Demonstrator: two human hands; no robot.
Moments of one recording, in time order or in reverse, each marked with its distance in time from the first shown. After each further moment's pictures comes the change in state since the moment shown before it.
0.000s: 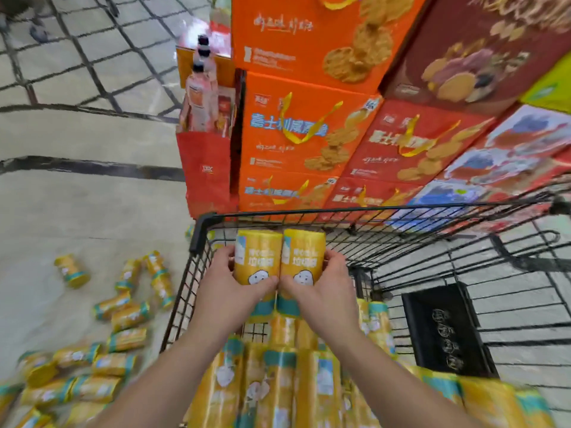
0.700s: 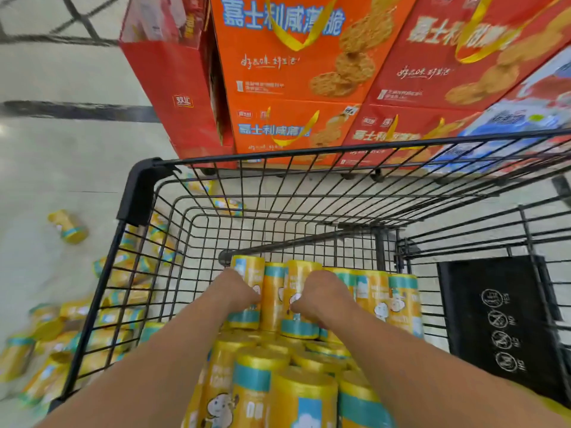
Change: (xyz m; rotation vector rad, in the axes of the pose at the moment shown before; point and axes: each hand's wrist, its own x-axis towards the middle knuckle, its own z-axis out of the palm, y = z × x) left_hand 0.095 -0.128 0.119 0.523 -0.387 -0.590; right_hand 0.103 0.133 0.080 -0.679 -0.680 0.172
